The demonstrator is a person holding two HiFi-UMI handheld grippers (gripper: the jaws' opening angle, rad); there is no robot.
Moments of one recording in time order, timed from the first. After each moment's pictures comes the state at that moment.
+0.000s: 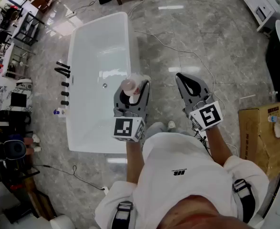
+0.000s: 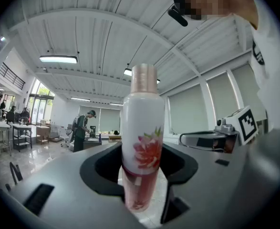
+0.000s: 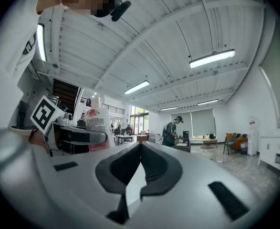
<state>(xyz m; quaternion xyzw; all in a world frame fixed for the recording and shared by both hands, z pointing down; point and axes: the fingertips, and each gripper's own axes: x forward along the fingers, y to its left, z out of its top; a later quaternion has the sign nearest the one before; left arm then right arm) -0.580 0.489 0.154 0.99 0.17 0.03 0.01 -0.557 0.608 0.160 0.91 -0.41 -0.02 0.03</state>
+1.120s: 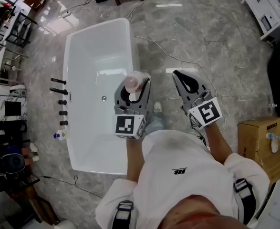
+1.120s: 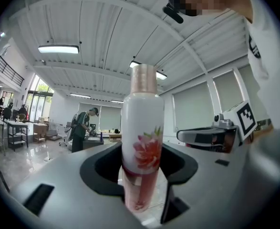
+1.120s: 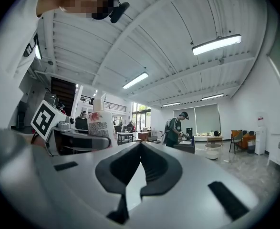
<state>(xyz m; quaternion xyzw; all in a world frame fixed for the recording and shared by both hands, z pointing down) -0.329 0.382 0.187 0.98 0.18 0.04 0.01 -0.308 0.486 0.182 0.90 -0.43 0.00 0.03</state>
